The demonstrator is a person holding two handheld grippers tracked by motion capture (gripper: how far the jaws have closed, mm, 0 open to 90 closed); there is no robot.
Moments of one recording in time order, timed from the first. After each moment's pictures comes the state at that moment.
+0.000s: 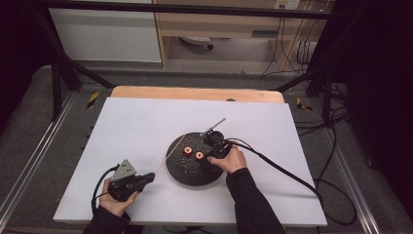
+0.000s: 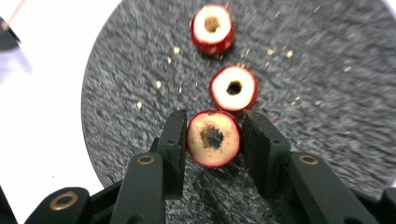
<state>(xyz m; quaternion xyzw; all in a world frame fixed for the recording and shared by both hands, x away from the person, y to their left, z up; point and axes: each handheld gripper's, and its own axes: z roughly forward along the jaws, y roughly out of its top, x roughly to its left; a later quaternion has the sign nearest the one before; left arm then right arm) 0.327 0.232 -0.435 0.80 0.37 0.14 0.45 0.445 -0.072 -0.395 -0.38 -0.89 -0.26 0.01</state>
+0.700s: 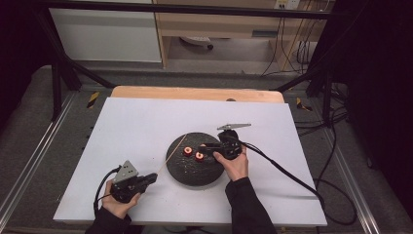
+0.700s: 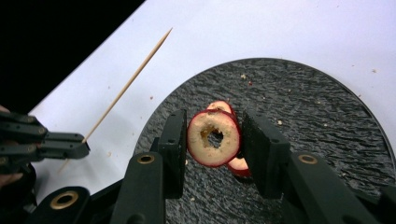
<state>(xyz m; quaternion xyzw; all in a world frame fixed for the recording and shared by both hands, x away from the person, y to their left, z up) 0.323 0.225 -0.436 0.80 0.37 0.15 0.46 0.428 -0.101 -0.389 -0.44 -0.77 -0.47 0.00</state>
